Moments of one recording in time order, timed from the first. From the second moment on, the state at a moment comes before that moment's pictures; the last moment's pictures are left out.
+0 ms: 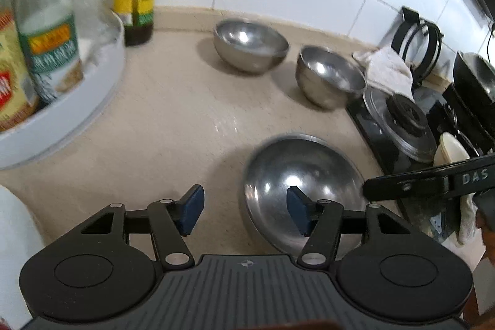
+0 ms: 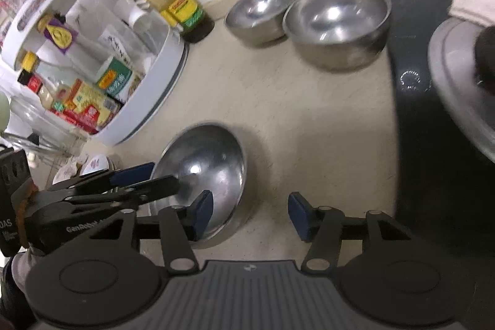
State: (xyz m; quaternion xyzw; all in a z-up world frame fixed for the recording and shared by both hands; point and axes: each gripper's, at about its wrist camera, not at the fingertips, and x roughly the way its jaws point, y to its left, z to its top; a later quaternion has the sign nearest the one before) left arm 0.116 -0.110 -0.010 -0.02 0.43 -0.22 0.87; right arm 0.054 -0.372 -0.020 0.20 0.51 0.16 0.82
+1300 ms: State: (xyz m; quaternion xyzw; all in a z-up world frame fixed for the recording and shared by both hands) left arm 0.340 -0.187 -0.024 0.05 0.46 -0.17 0.87; right arm 0.320 -0.354 -0.022 -0.02 0.54 0.18 0.82
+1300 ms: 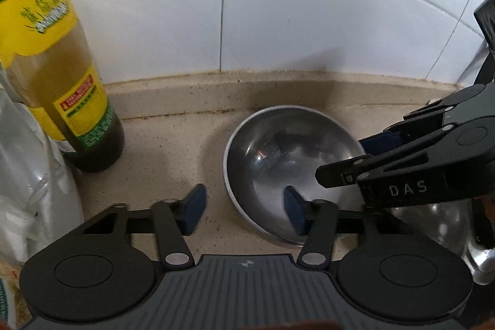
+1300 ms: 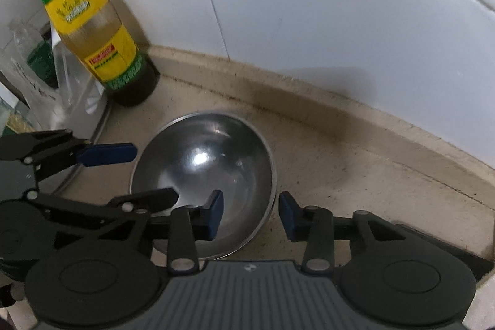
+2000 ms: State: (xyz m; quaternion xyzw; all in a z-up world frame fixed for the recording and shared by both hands) left arm 0.326 -0.186 -0.022 0.09 0.45 -0.15 0.88; right arm 0.310 -0.352 -0.018 0.01 0.54 0.19 0.82
